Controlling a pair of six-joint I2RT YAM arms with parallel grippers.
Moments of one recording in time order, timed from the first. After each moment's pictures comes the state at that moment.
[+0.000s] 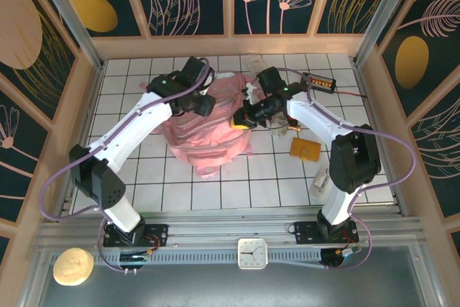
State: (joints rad) left arm -0.61 1.64 1.64 -0.96 -0.14 -0.12; right arm 0.49 1.75 1.41 -0.75 -0.78 0.51
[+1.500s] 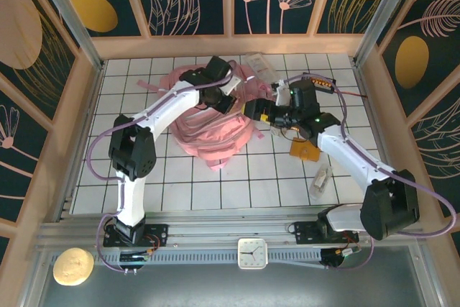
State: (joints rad) left arm -0.57 2.03 1.84 -0.85 0.16 -0.02; right arm 0.42 1.32 0.95 -0.19 -0.60 0.68
